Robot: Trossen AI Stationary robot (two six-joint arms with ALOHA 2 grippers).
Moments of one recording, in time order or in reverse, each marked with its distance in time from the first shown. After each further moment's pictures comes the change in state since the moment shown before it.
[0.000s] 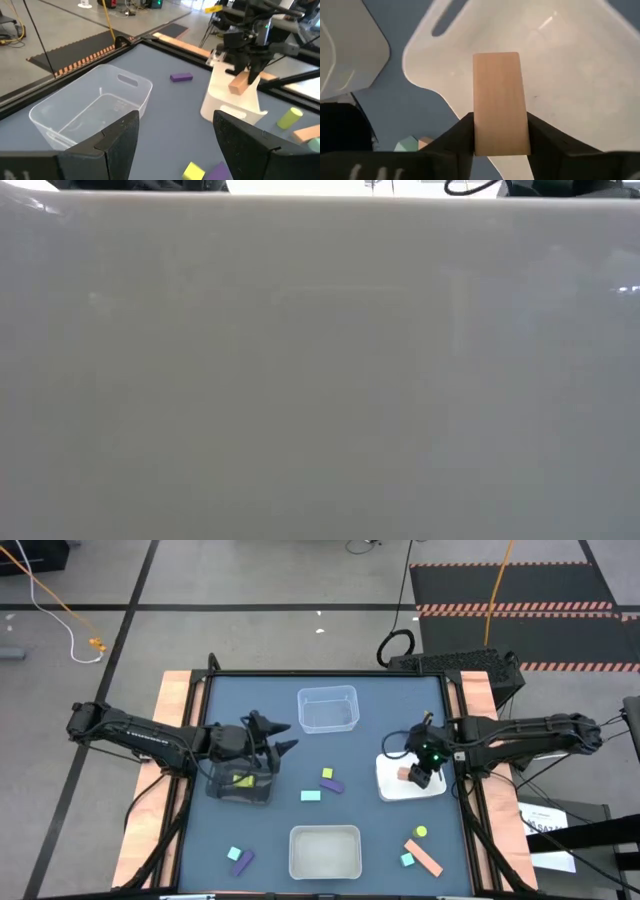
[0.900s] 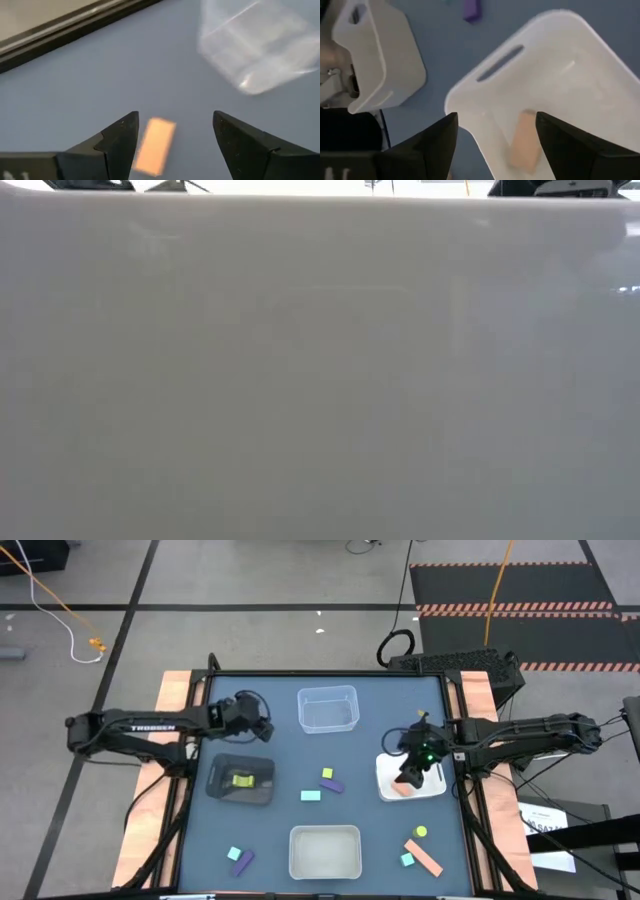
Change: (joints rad) left arm 0.398 0.023 0.000 -0.586 0.035 -0.211; right arm 0.005 0.000 -0.029 0.251 0.001 -0.070
